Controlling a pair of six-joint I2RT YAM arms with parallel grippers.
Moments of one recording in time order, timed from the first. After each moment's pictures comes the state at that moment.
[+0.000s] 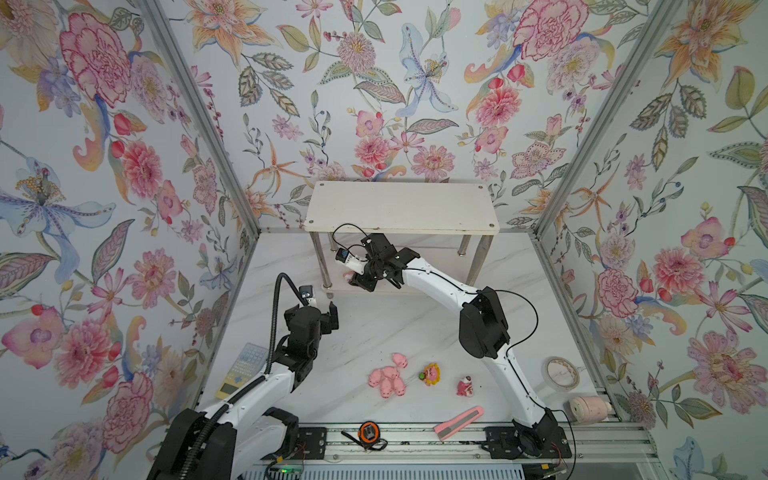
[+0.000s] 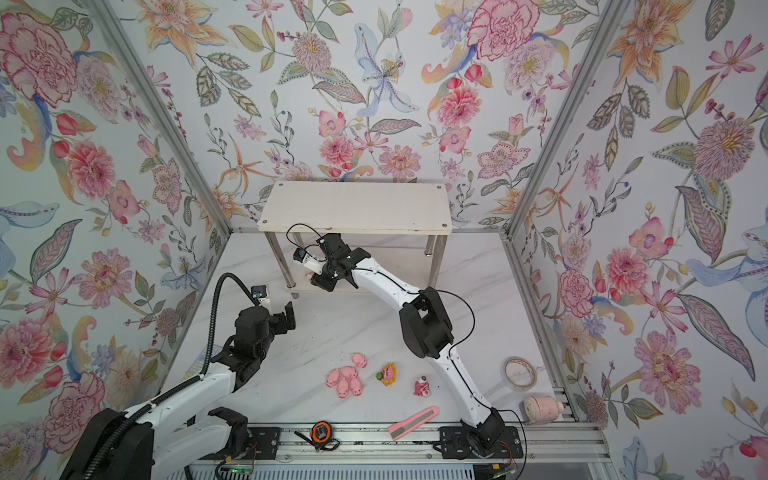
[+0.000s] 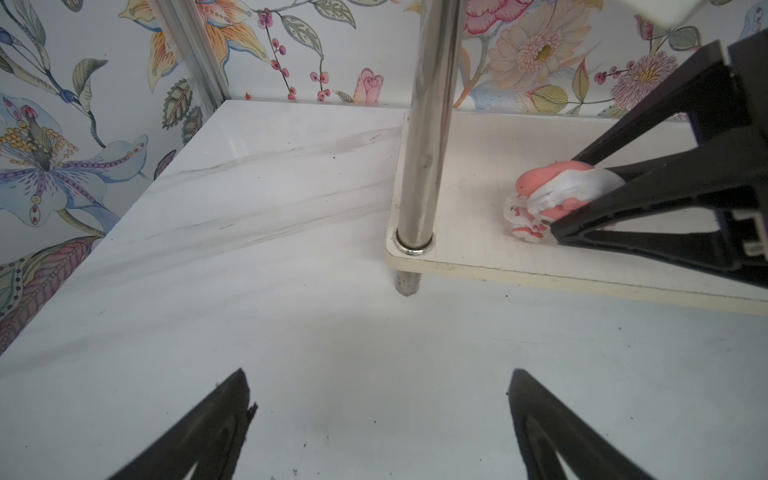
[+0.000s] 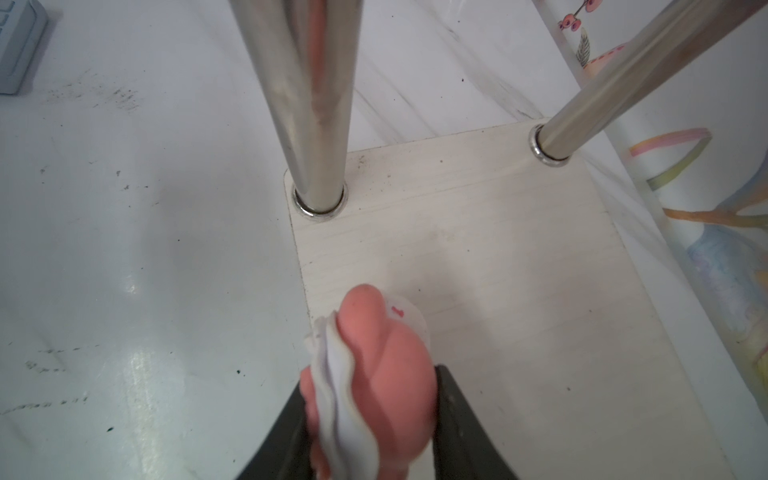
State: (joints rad) left arm -0.36 1.07 0.36 0.25 -0.40 -0.20; right arm 0.79 2.42 2.24 -0.63 -0.25 -0.48
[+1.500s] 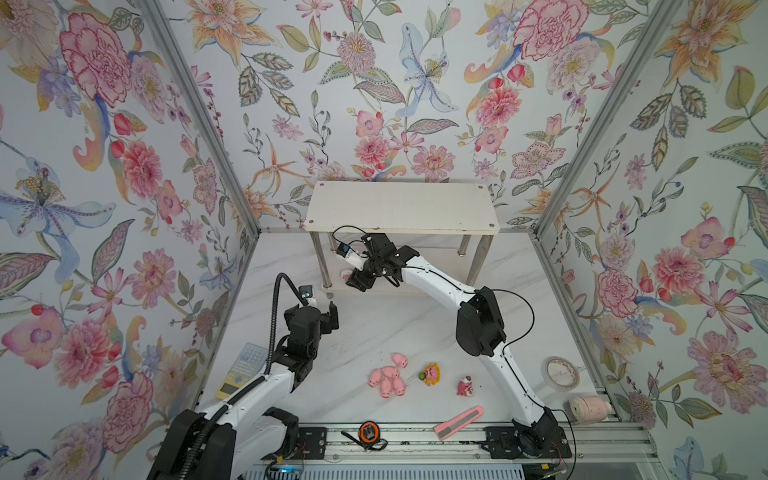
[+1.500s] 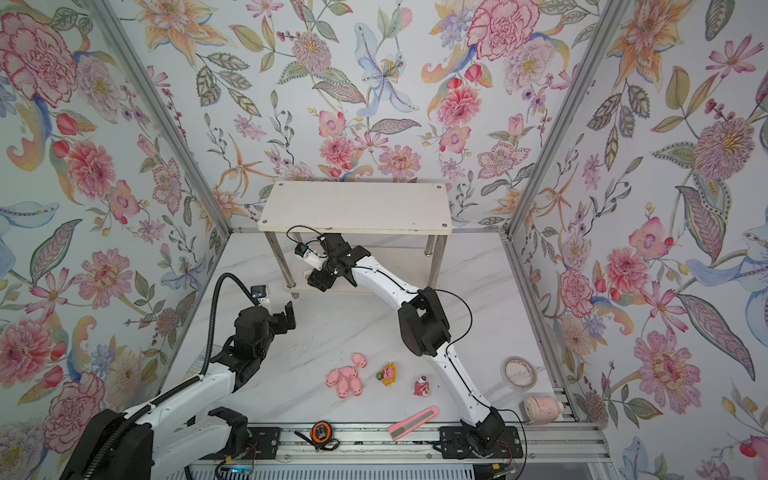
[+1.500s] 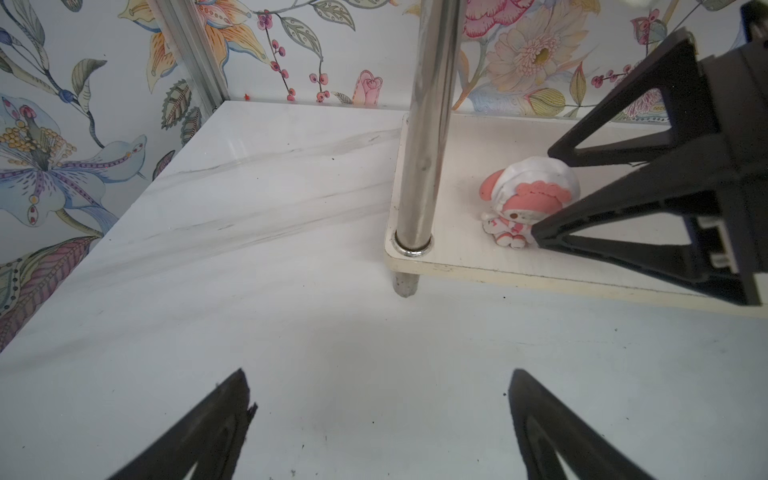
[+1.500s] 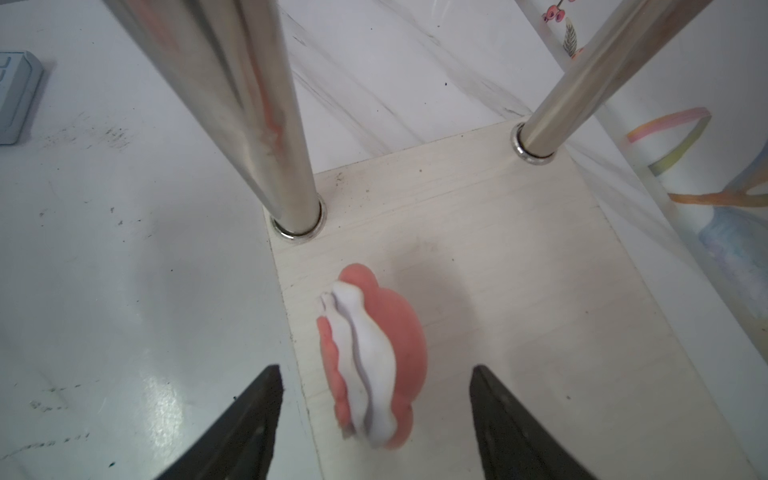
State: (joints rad) left arm -0.36 1.06 0.36 0.26 -0.39 -0.20; right arm 0.77 2.46 2.30 -0.64 -0.26 -0.38
